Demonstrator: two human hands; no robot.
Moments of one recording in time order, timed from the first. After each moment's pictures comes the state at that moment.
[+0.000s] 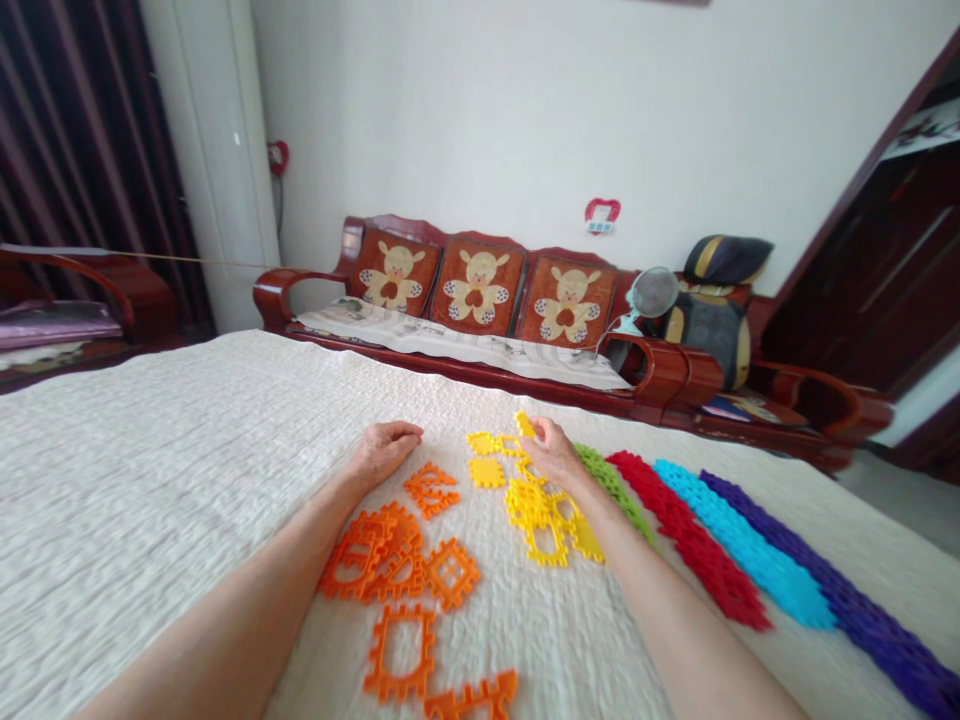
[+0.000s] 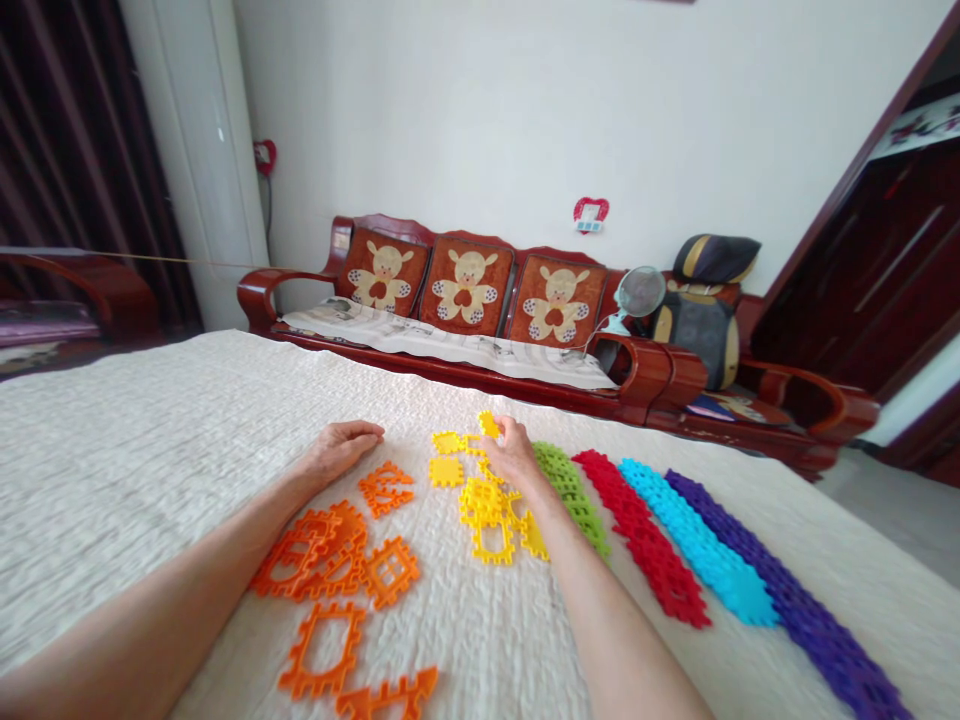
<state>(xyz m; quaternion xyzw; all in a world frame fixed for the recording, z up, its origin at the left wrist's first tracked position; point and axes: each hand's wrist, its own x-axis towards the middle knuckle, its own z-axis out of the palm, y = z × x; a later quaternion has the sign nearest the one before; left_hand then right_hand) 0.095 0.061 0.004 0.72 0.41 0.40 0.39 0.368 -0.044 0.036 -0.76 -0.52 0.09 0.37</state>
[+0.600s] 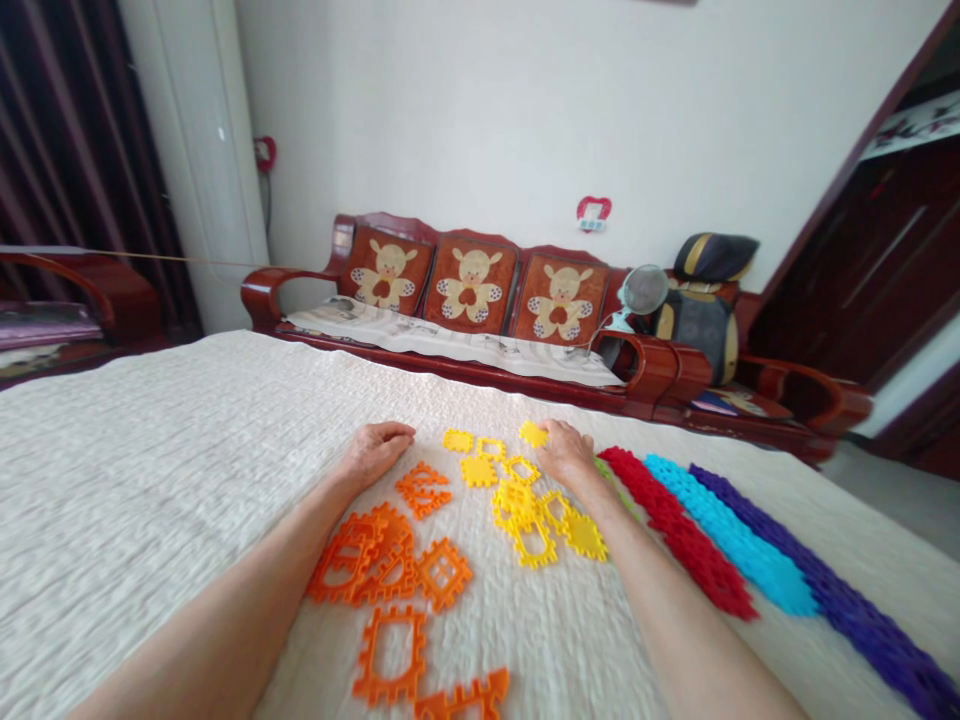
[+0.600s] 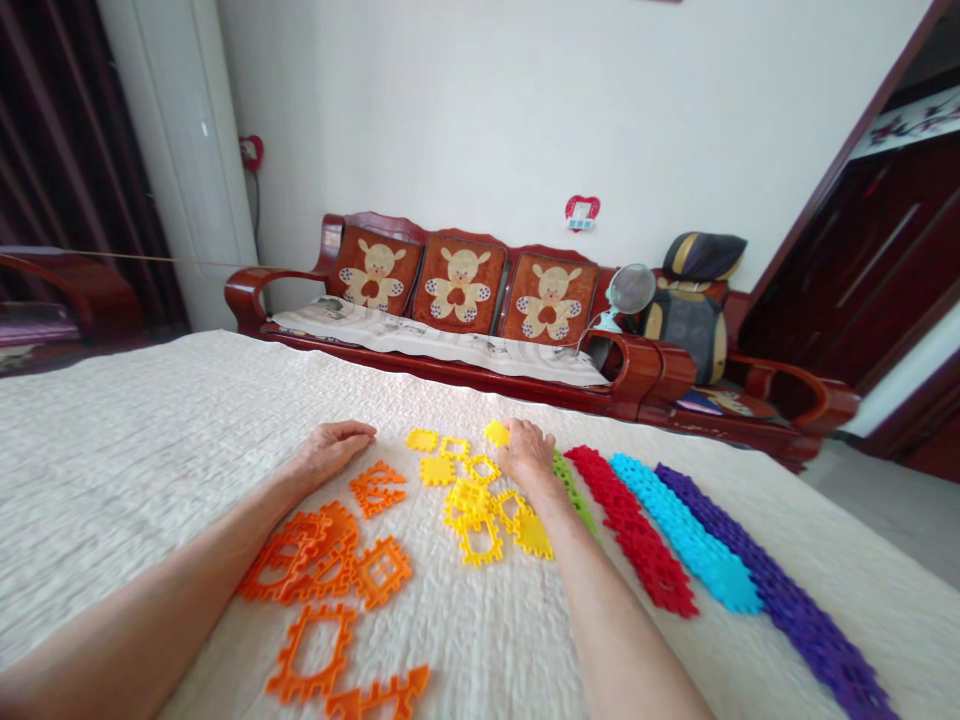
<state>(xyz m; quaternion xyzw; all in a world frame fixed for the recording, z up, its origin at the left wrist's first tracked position) 0.094 0.057 0.009 0.73 0.43 0.38 0.37 0.383 -0.065 0.046 -0.82 -0.54 -0.06 0.19</state>
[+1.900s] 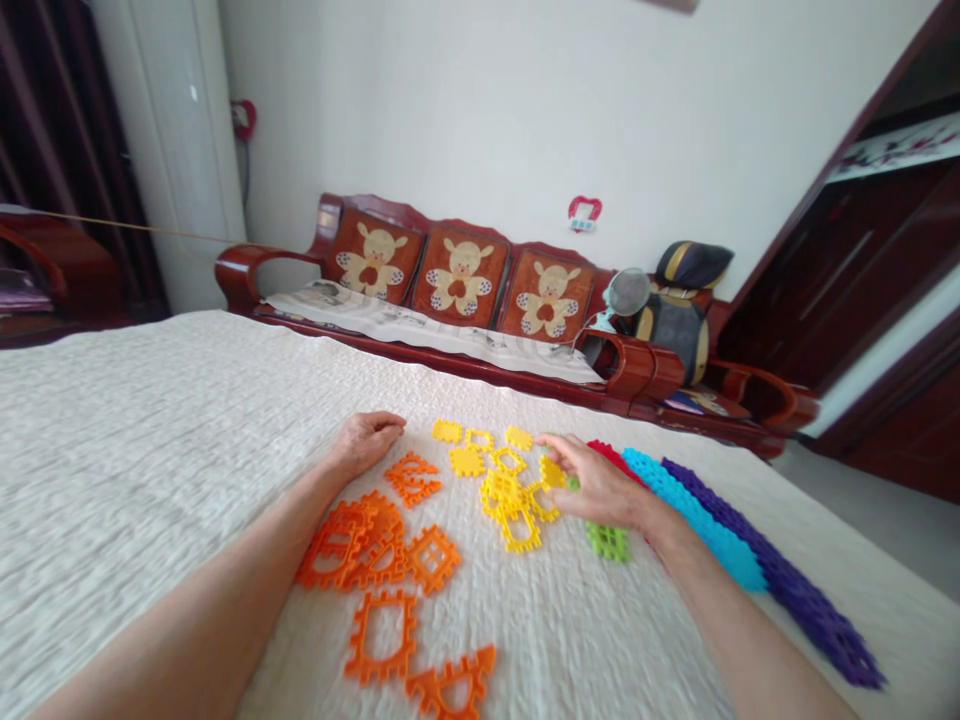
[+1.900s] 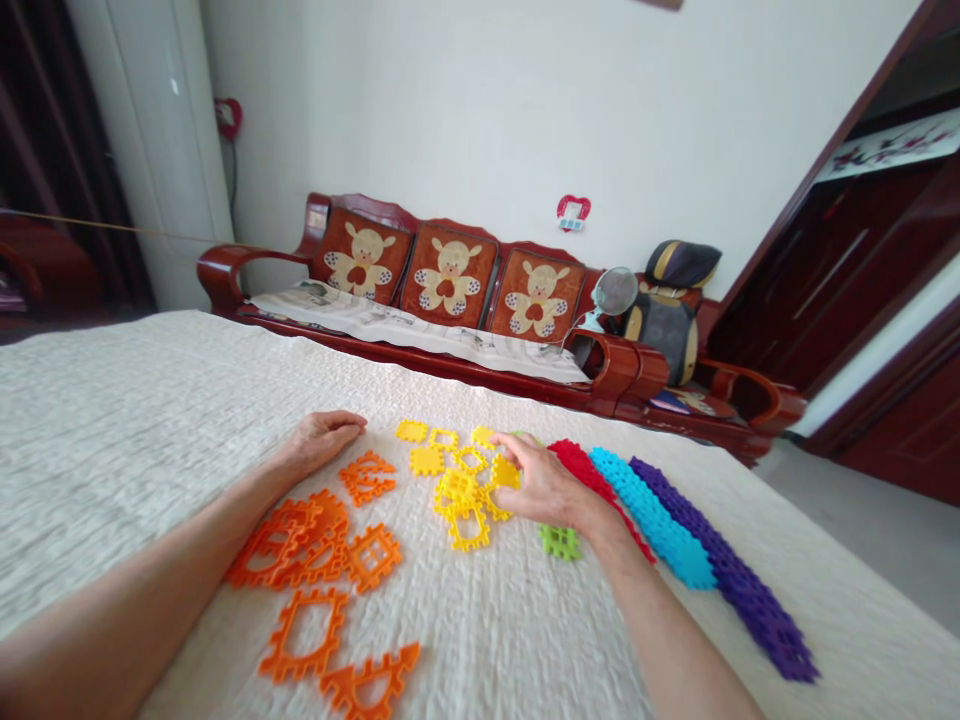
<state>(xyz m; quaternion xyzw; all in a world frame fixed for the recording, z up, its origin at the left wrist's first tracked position) 0.094 0.057 0.009 0.74 0.43 0.37 0.36 0.366 -0.156 0.095 -0.70 -0.69 0.07 0.18</state>
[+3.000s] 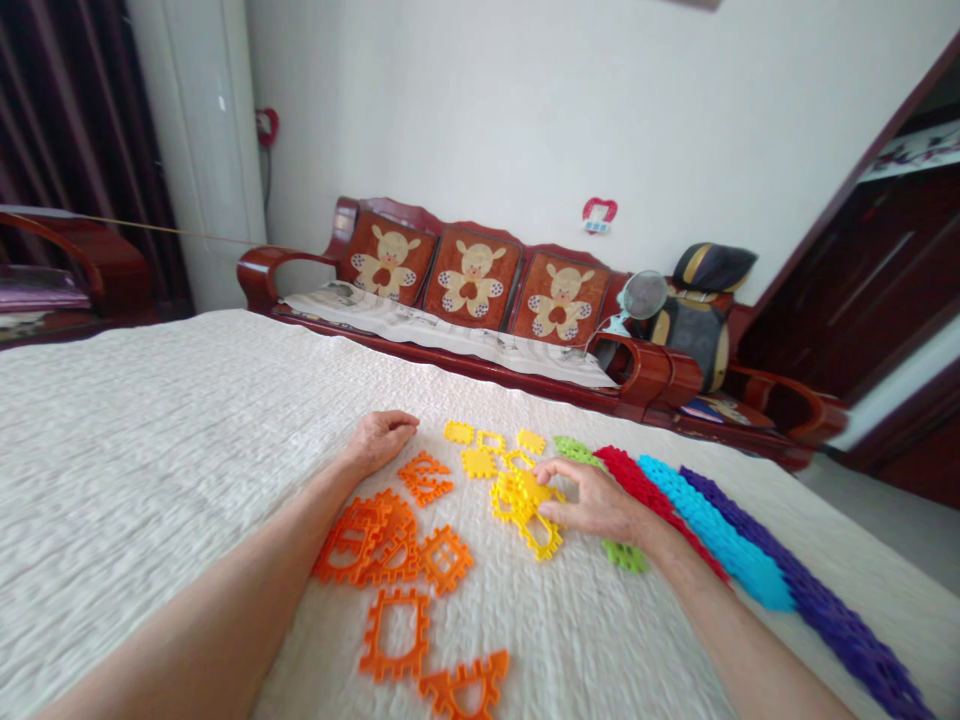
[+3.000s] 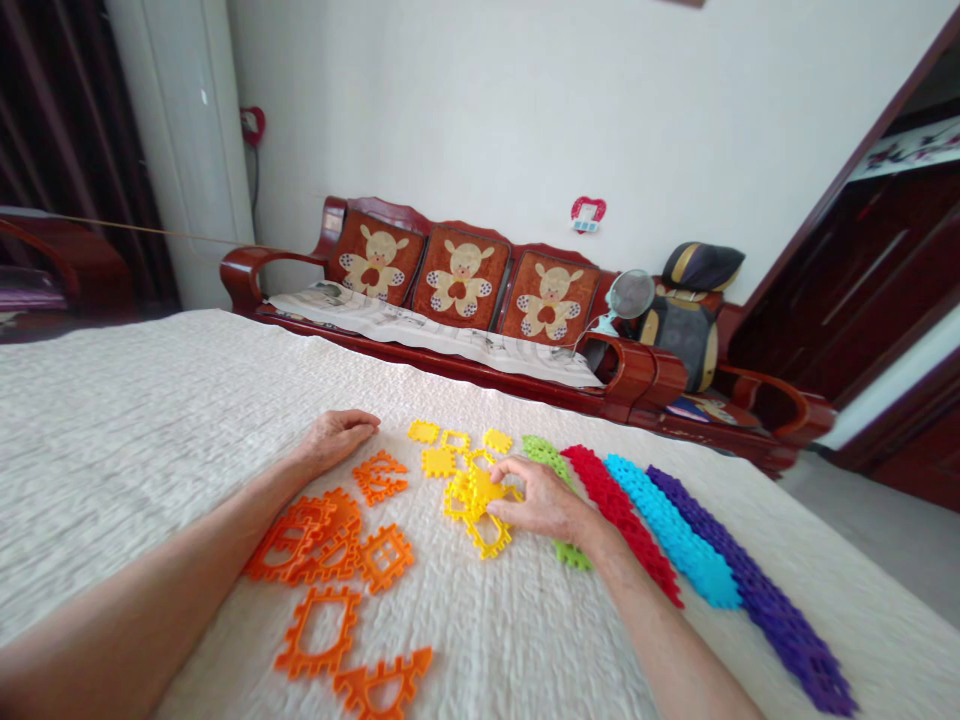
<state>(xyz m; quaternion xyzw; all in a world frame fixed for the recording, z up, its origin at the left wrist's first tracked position) 0.094 0.062 0.006 0.76 0.43 0.36 0.33 0.368 -0.144 0.068 -0.64 -0.73 0.09 0.20</state>
